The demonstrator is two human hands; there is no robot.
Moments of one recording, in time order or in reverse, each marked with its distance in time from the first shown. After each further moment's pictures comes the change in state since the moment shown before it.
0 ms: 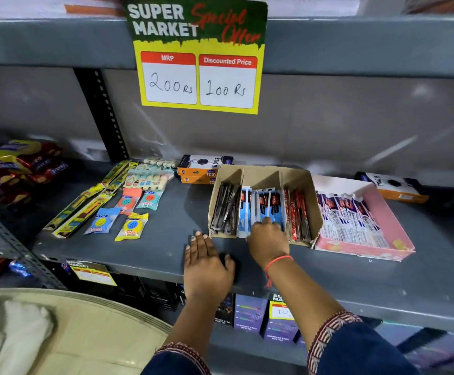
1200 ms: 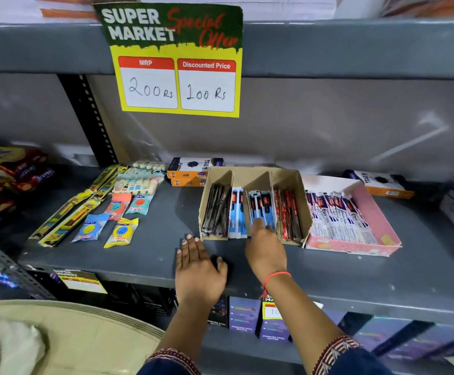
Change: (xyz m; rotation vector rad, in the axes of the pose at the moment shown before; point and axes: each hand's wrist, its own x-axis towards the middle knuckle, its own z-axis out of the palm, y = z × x) left_hand 0.002 0.000 0.004 -0.027 0.056 -0.015; right_hand -0.021 0.004 -0.004 0.498 0.120 0.154
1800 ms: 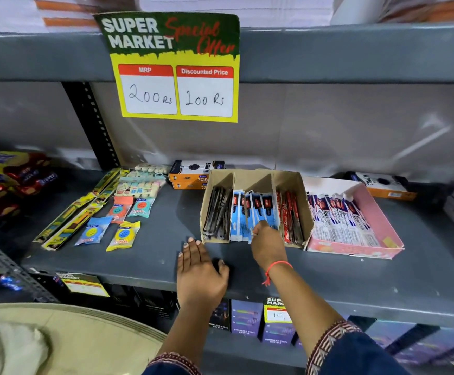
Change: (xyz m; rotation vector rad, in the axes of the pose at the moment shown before) left_hand -0.002 0.001 -0.003 0.002 0.004 0.014; right_hand 0.019 0.005 -0.004 0.168 -0.102 0.096
